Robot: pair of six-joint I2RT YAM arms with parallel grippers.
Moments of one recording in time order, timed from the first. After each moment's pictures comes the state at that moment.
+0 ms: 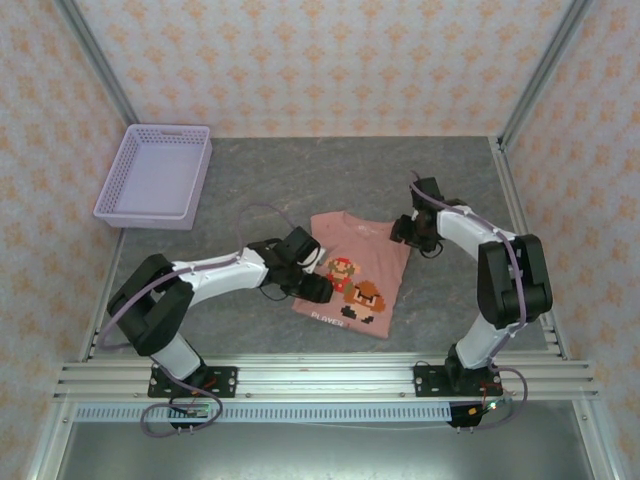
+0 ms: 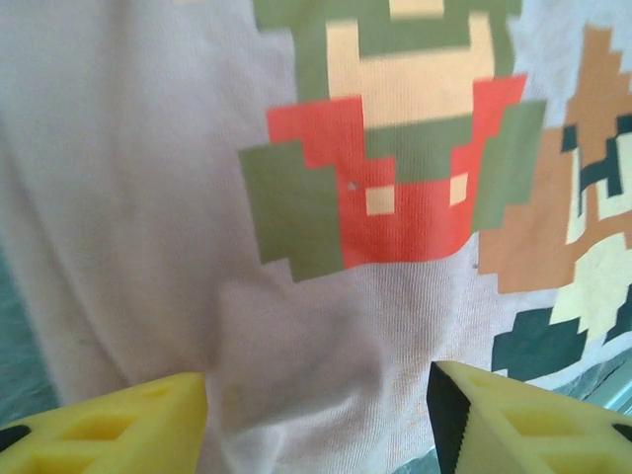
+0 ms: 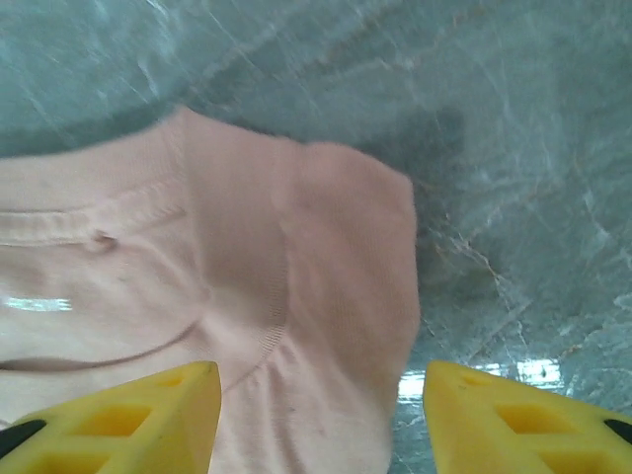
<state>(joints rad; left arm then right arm) -0.71 1.60 0.92 -0.47 0.29 -0.47 0.20 1.69 1.07 -0.60 -0.09 0.48</state>
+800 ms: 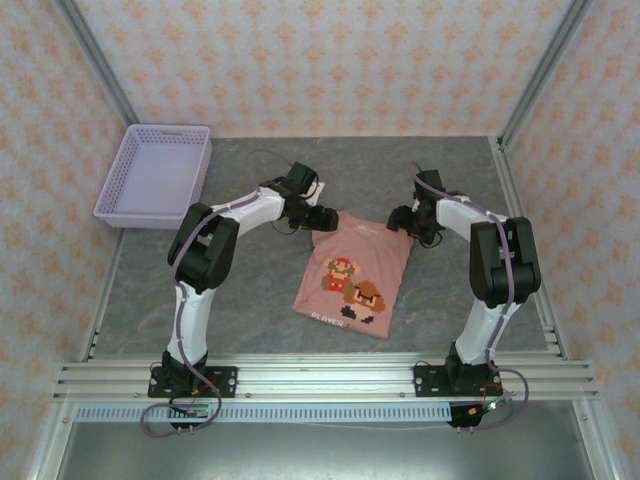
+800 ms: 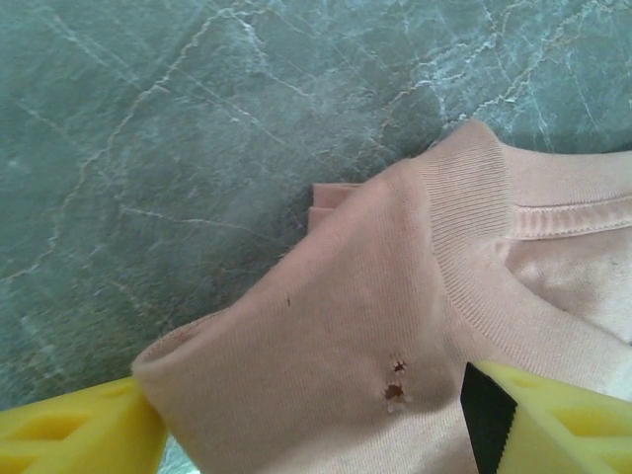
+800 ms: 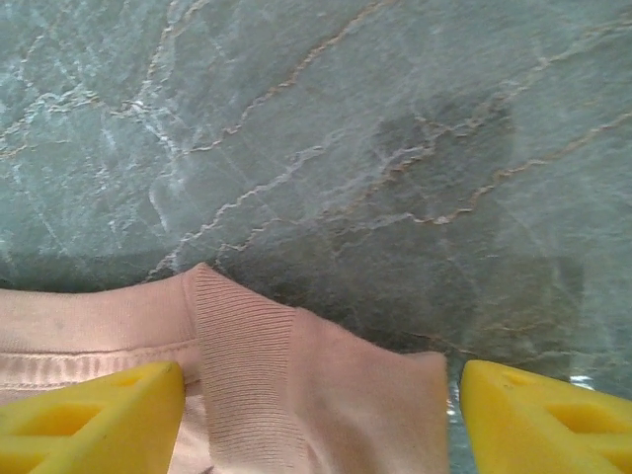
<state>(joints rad) -0.44 2.14 1.57 -0.52 0.31 -0.31 0.14 1.84 1.17 -0.54 -0.18 0.46</state>
